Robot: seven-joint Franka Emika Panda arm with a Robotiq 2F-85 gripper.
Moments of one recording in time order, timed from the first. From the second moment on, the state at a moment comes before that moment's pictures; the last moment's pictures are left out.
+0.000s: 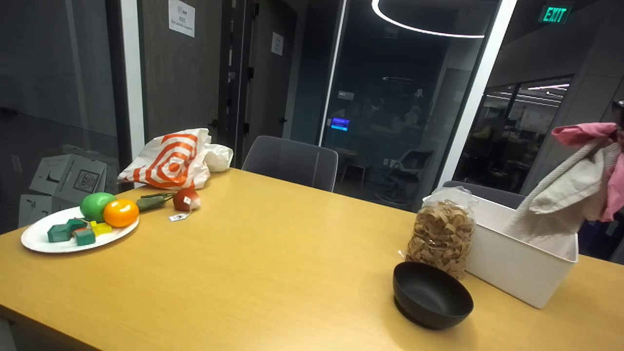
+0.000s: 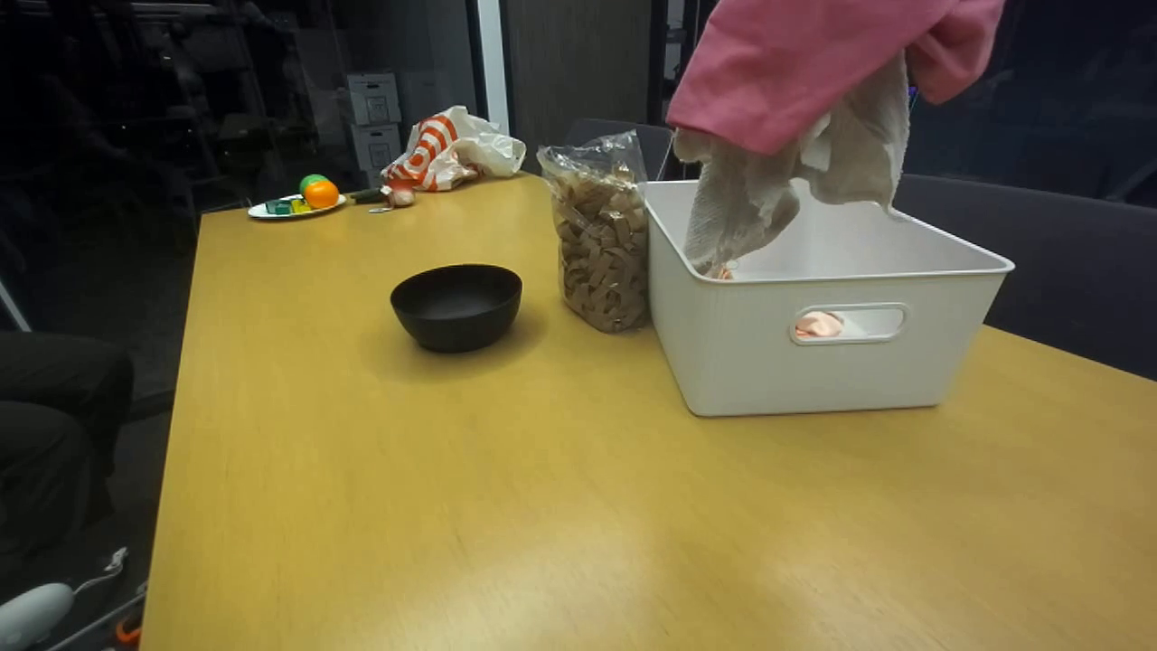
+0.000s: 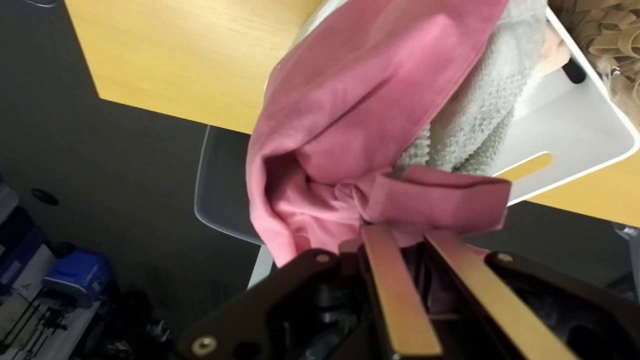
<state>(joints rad) -0.16 -0.15 -0.14 -1.75 -0.18 2.16 -0.09</state>
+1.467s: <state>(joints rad) -0.14 -0.38 -0.15 -2.30 -0.18 1.93 -0.11</state>
